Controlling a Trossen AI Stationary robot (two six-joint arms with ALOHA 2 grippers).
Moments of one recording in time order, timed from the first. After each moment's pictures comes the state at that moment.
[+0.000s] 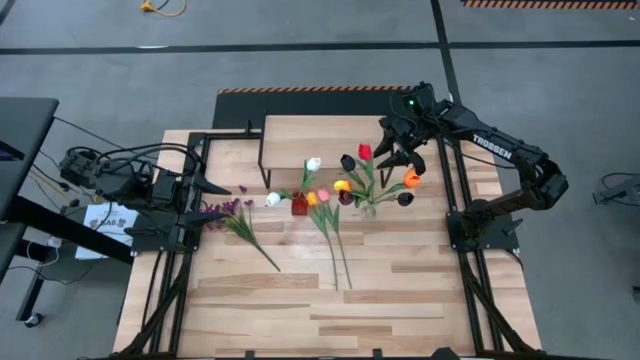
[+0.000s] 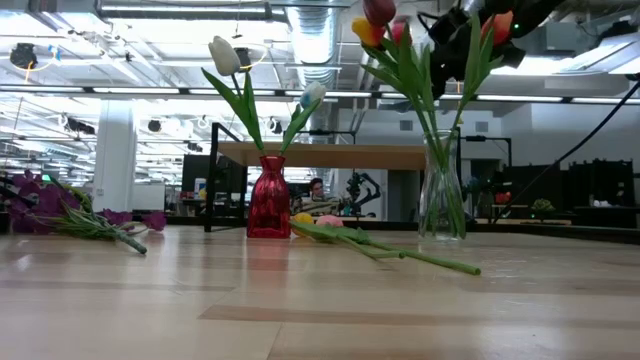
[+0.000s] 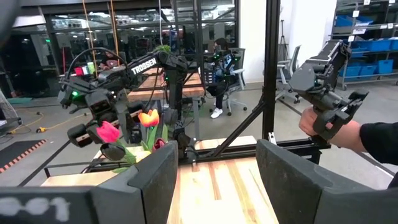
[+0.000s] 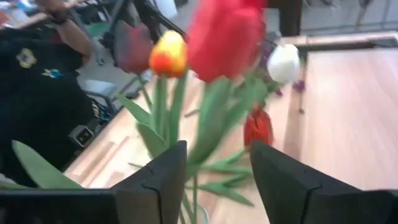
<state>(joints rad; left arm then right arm) -0.48 0.63 0.99 -0.29 -0.39 0.06 -0.82 1.37 1.12 -0.69 -1.17 -0.71</state>
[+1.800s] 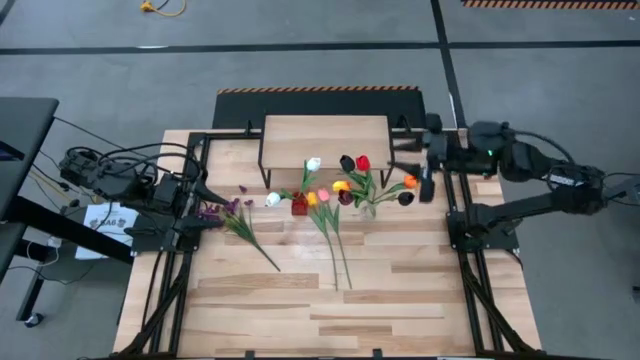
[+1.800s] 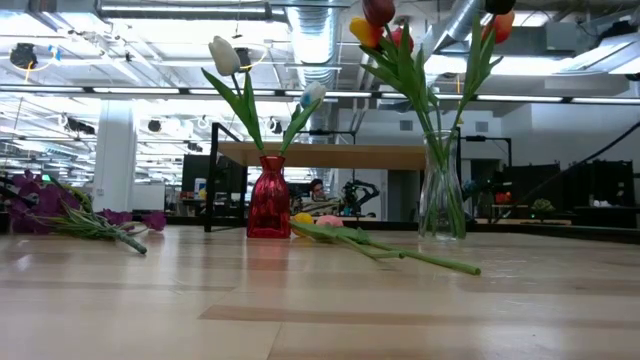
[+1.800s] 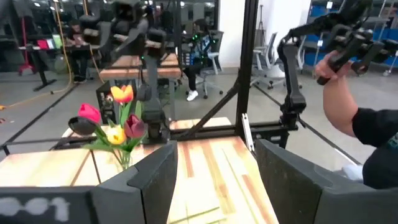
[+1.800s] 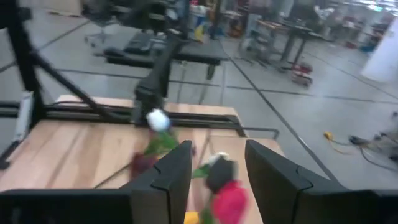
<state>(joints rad) -0.48 0.61 0.99 -0.41 -0.29 -0.04 -0.05 0.90 1.19 -0.48 0.10 -0.20</state>
